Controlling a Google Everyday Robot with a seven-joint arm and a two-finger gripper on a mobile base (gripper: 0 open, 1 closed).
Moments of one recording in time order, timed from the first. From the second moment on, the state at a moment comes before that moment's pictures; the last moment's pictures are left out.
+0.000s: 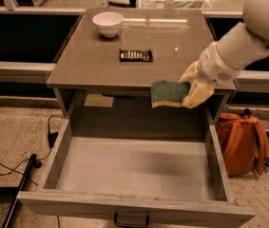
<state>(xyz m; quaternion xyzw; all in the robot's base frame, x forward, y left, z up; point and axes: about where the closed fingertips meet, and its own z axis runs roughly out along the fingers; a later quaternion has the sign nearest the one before) 0.554 -0.155 0.845 -0.68 0.69 0.08 0.24</state>
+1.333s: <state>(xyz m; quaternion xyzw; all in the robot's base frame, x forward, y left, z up) 0.673 -0.226 0.848 -0.48 0.83 0.12 0.26</state>
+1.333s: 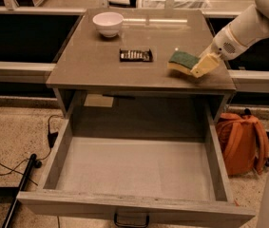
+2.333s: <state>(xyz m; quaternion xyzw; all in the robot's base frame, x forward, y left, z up) 0.644 -0.228 0.839 -0.57 0.74 0.17 0.31</state>
